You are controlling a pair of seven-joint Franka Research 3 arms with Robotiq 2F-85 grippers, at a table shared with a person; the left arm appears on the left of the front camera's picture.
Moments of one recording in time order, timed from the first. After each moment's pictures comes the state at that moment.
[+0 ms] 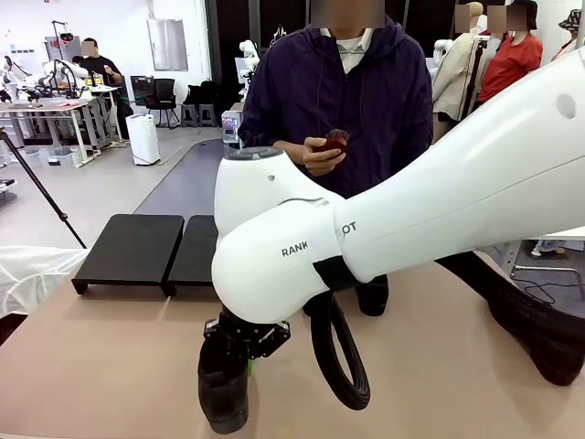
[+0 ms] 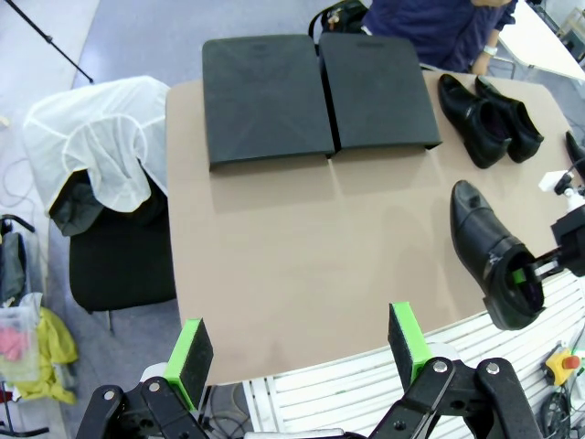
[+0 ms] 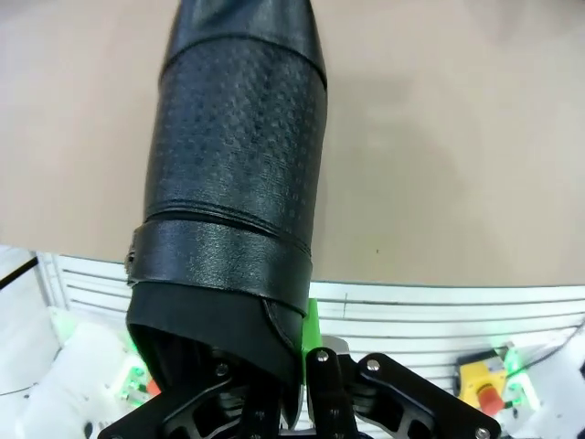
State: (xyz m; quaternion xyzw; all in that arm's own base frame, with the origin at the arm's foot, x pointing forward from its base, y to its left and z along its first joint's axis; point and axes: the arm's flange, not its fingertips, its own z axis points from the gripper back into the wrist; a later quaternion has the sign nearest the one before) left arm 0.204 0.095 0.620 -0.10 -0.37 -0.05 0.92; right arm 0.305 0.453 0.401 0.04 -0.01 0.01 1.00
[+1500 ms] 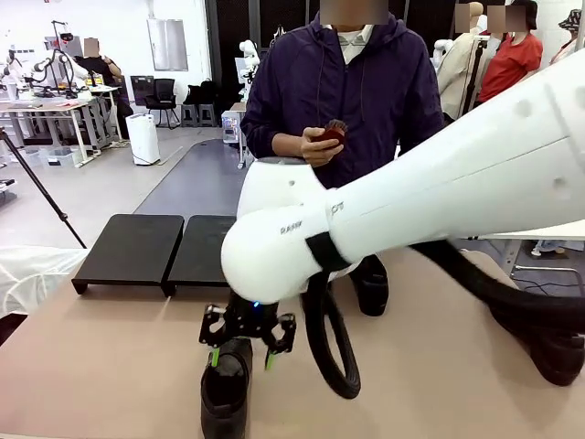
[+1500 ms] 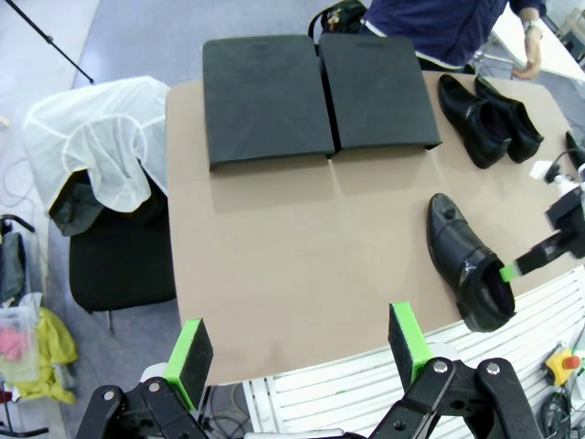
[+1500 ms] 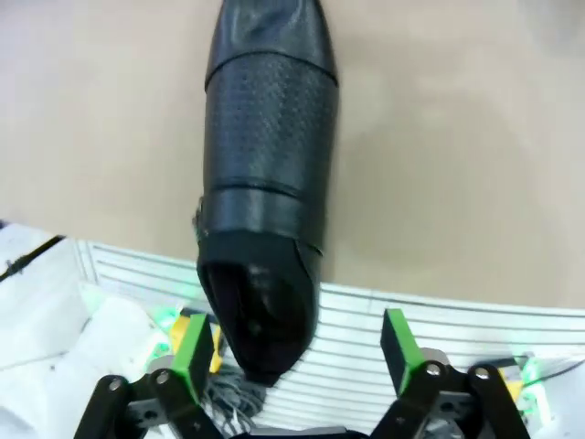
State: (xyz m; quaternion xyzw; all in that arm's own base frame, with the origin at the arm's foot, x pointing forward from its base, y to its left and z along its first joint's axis) left arm 0.204 0.095 0.620 -0.10 -0.37 -0.05 0.92; right arm 0.332 0.432 0.403 0.11 0.03 0.02 0.99
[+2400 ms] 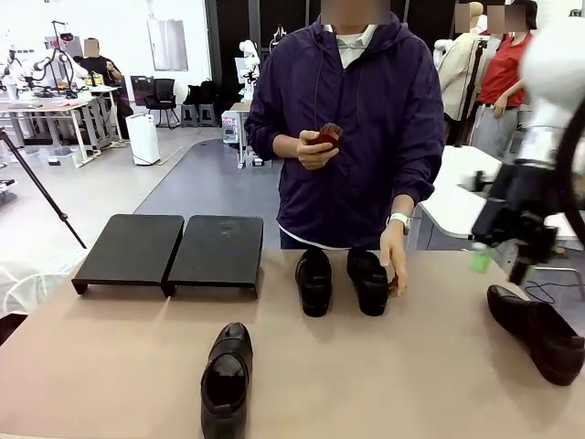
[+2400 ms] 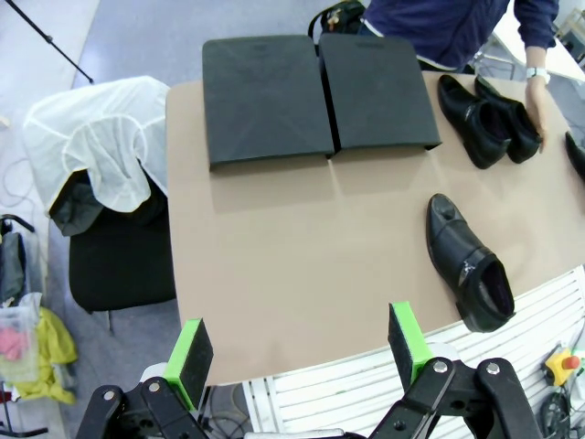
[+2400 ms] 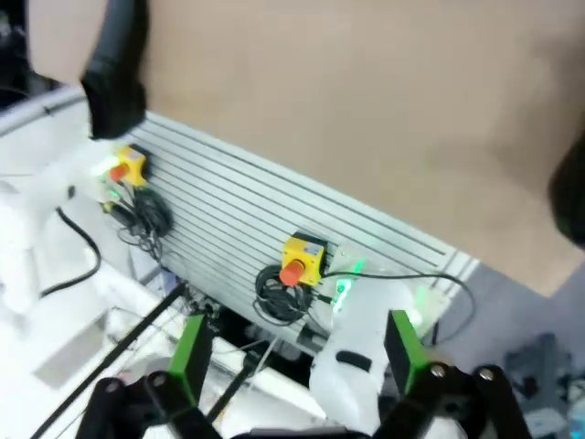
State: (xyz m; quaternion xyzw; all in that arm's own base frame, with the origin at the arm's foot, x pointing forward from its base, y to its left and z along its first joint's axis) left arm 0.204 0.096 0.620 -0.11 -0.37 -0.05 0.92; right arm 0.406 -0.011 0.522 0.23 0.14 0.11 0.96
